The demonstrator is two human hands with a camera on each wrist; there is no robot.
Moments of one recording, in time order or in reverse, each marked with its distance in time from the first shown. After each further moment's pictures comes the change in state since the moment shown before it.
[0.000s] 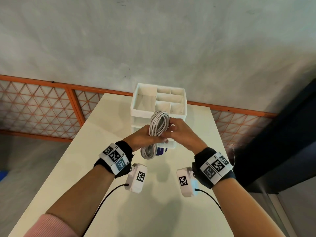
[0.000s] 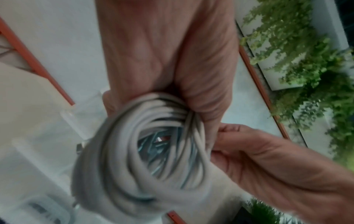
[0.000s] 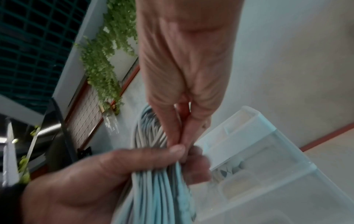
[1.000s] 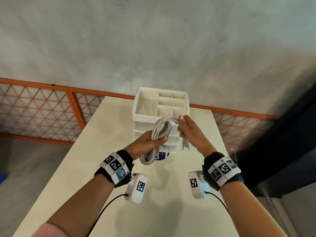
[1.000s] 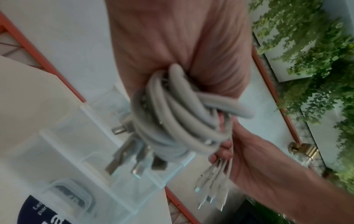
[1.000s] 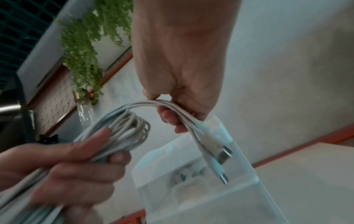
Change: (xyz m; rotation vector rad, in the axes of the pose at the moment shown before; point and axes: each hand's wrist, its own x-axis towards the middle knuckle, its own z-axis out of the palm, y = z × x) left_hand -0.003 0.000 0.001 0.081 0.131 -0.032; right_hand 0.017 0.026 -0.017 0.073 0.190 -0.014
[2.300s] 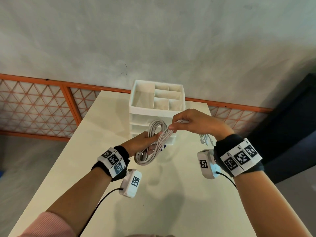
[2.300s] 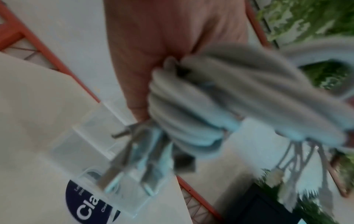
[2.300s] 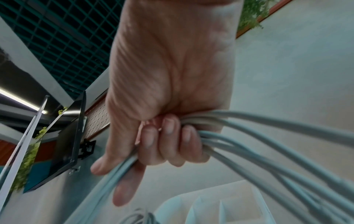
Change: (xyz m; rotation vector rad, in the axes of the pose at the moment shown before) left_hand -0.011 -0.012 0.007 -0.067 -0.155 -0.154; right_hand -0.023 -0.060 -0.037 -0.522 -0.474 -0.097
